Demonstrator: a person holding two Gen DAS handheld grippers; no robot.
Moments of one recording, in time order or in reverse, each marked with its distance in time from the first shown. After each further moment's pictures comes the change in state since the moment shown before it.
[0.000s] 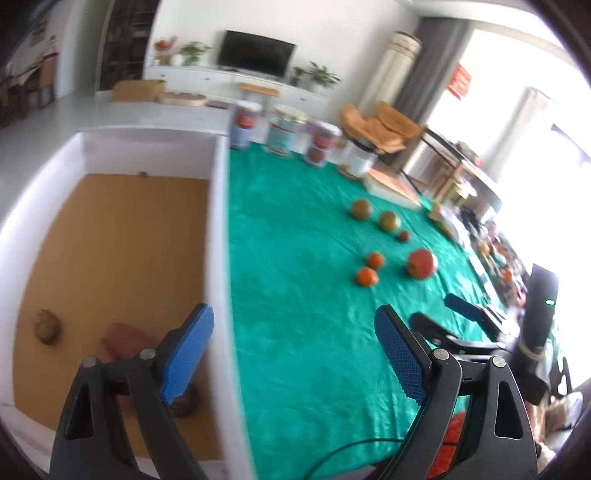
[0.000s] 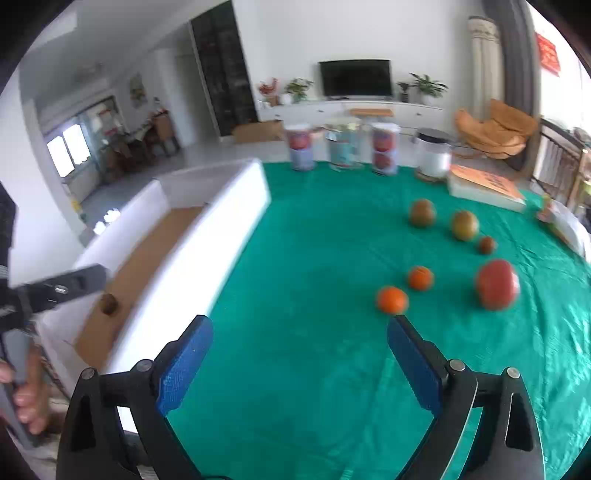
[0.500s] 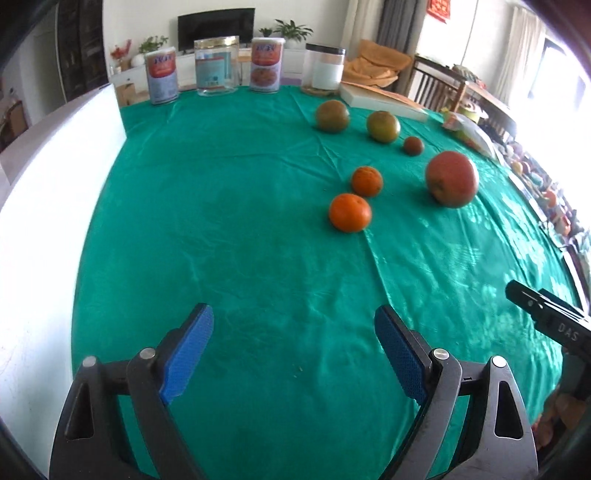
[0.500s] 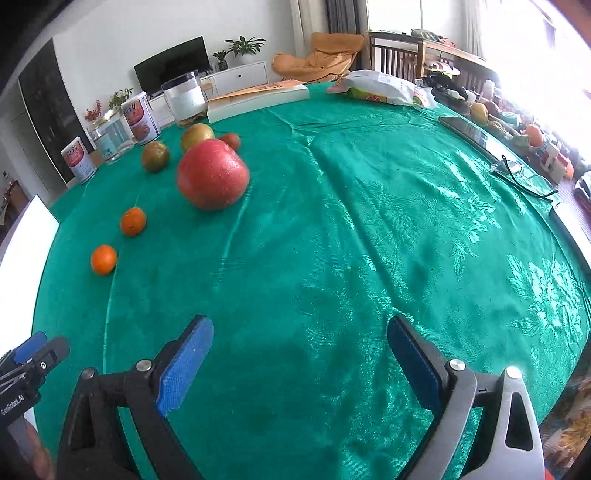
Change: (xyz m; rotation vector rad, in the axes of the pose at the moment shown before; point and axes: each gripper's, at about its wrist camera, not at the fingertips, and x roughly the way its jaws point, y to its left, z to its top) left arm 0.177 -0.073 -0.033 0.181 0.101 0.176; right arm 0.039 -0.166 -0.055 0.408 0.110 -0.305
